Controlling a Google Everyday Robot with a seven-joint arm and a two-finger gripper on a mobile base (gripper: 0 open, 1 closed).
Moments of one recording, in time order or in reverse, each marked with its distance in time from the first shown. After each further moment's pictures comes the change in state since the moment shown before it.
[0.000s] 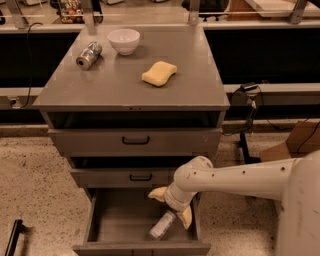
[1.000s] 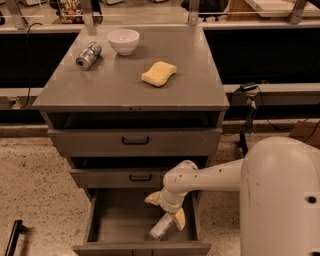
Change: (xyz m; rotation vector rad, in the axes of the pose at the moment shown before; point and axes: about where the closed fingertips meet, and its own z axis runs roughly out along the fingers) arm 0.012 -0.009 0.072 -0.078 -0.016 0.015
